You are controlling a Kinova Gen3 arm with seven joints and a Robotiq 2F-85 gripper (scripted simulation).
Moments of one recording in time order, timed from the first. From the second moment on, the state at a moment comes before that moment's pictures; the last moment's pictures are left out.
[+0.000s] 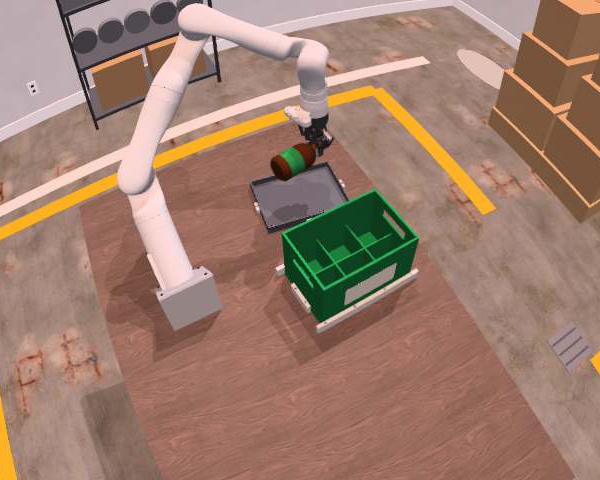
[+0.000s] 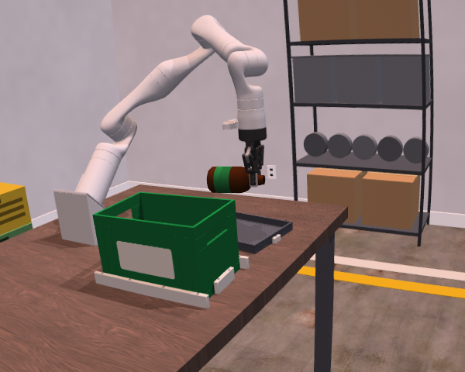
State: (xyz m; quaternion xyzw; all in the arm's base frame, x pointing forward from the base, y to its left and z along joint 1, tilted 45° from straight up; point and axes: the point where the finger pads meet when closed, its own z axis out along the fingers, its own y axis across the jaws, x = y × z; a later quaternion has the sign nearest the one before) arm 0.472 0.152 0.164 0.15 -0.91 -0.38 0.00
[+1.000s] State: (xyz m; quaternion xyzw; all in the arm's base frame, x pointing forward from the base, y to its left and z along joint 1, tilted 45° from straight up) arm 0.476 0.132 0.184 0.15 -0.91 -0.38 0.00
